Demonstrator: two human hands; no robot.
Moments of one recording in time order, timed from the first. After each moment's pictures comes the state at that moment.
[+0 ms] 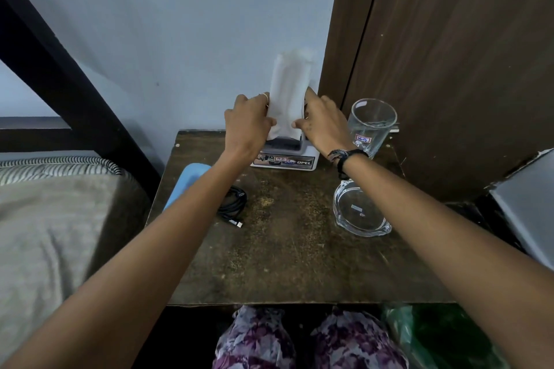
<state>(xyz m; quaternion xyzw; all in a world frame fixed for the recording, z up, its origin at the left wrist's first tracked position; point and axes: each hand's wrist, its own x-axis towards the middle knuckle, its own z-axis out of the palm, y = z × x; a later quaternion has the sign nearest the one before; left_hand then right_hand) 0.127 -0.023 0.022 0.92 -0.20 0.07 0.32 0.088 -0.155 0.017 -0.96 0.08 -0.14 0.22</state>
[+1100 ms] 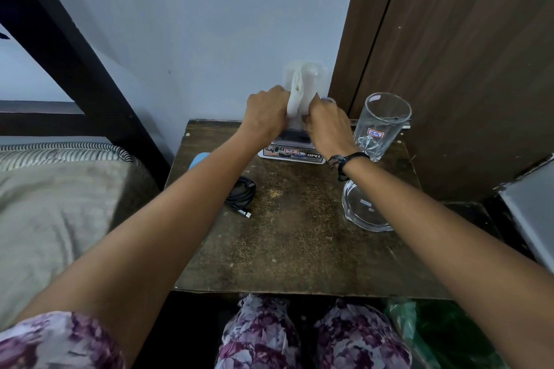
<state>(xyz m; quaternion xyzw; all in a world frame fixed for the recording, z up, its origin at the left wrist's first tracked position) 0.140 -0.035 0.027 0.96 -0.27 0.06 0.09 0.085 -0.138 0.008 -0.97 0.05 -0.17 0.15</state>
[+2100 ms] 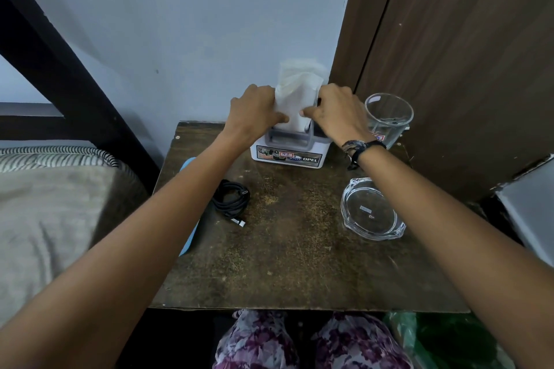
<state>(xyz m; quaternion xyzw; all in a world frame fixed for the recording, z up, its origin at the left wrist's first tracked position) 0.150 -0.023 0.024 0.94 -0.23 -0.01 0.26 0.096 -0.160 0.025 -0.97 0.12 -0.12 0.18</state>
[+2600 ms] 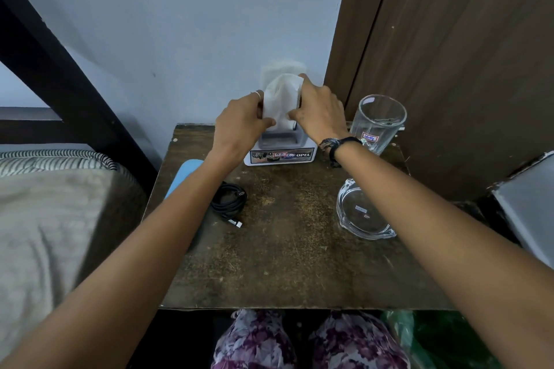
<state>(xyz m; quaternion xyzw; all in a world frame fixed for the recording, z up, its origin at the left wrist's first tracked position) 0.138 -0.006 0.011 0.91 -0.20 0.03 0.35 0.107 -0.146 0.022 -0.97 0.08 -0.15 0.18</state>
